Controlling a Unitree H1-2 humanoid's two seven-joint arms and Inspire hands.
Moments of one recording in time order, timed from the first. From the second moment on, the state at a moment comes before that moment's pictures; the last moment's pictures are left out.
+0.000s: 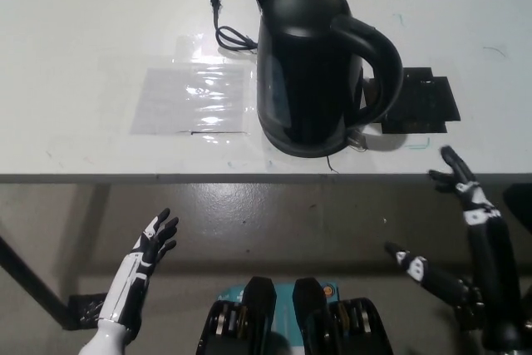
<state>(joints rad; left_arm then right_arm) 0.00 0.12 -0.01 0.08 0.01 -0.21 -0.09 0.00 -0.19 0.18 -0.21 -0.51 -0.25 -0.29</state>
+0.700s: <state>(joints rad) 0.00 0.12 -0.01 0.08 0.01 -0.21 -0.09 0.00 -0.17 0.12 0.22 -0.16 -0.40 -0.24</state>
